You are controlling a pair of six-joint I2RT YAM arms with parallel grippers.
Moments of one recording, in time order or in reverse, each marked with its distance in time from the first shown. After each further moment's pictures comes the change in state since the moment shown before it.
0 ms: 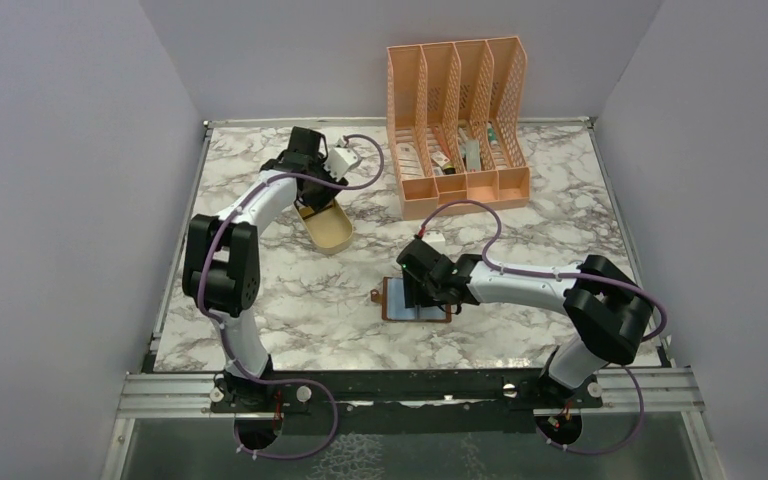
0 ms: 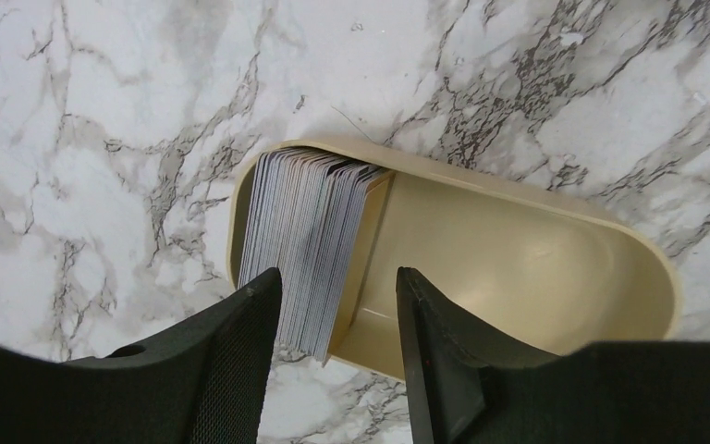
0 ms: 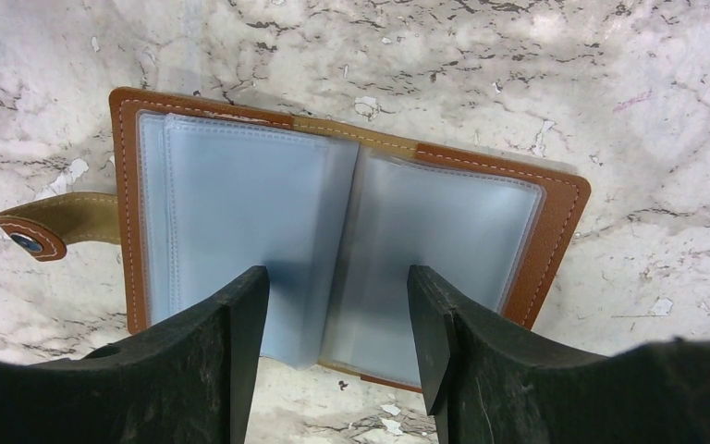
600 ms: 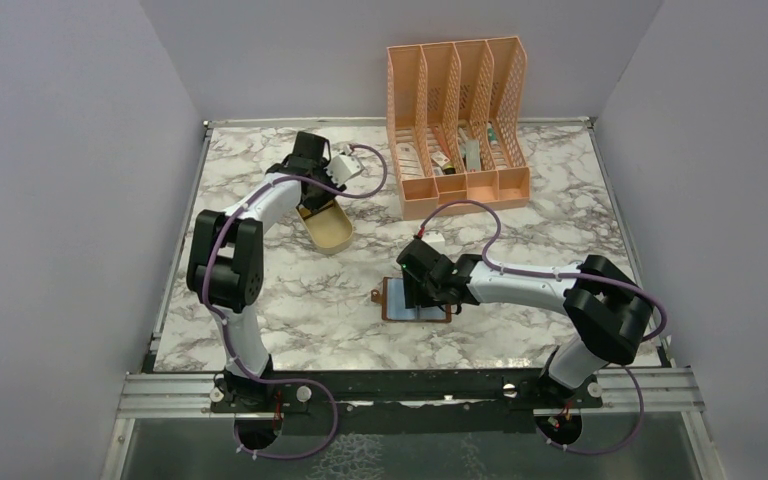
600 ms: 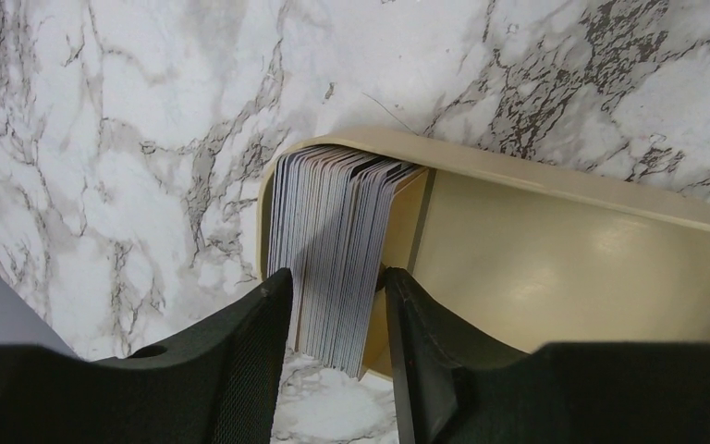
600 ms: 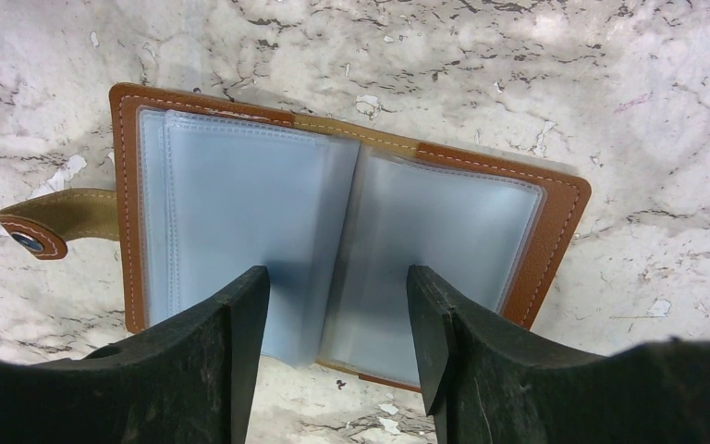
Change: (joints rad) left arm -0.008 0.064 -0.014 0.061 -0.100 0.145; right arm 0.000 0.000 0.000 0.000 -0.003 -0.013
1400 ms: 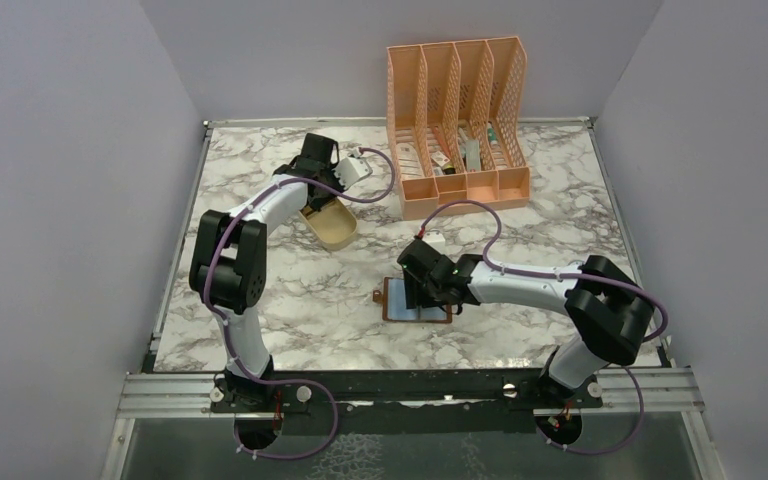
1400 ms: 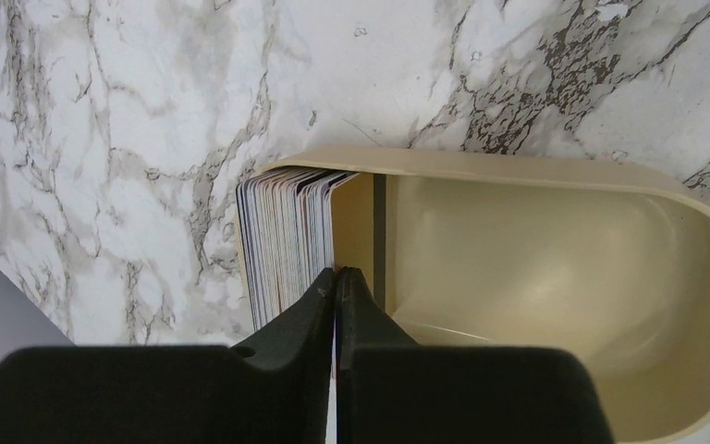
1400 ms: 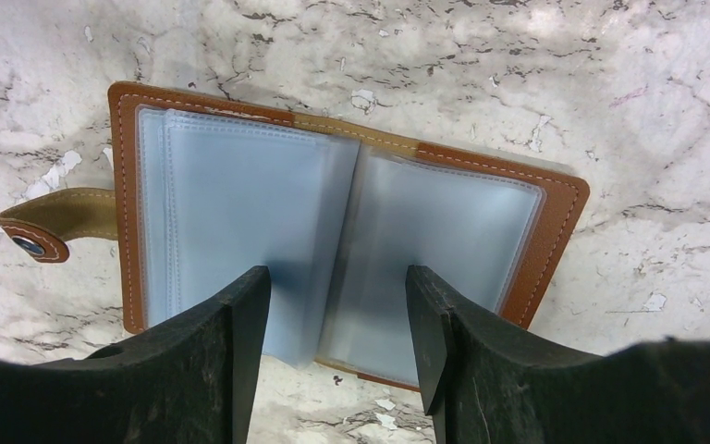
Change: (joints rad) left arm -0.040 -0.001 -0.002 0.011 -0.035 0.028; right arm 0.000 -0.004 0.000 -0.010 0.000 -0.001
